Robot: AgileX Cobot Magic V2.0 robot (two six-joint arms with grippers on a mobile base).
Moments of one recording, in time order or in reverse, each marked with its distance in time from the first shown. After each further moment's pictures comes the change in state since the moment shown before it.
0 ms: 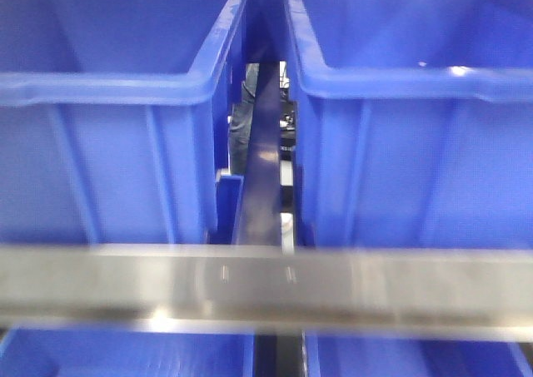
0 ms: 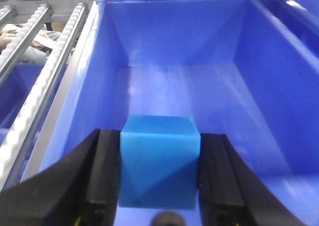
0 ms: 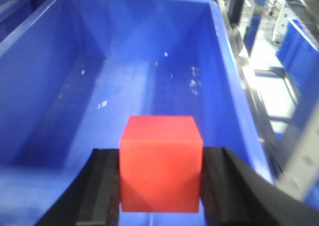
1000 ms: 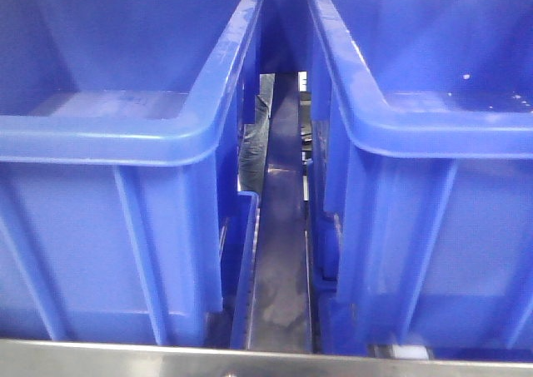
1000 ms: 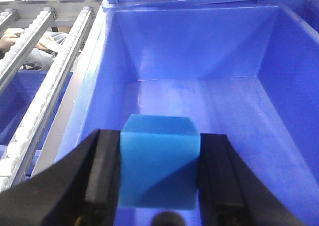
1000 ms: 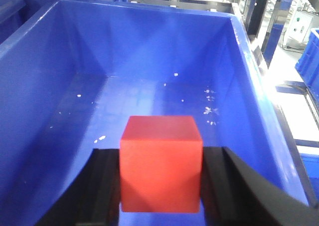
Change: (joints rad) left arm 0.000 0.000 0.000 0.000 0.000 0.000; right arm 0.000 0.000 0.000 0.000 0.000 0.000
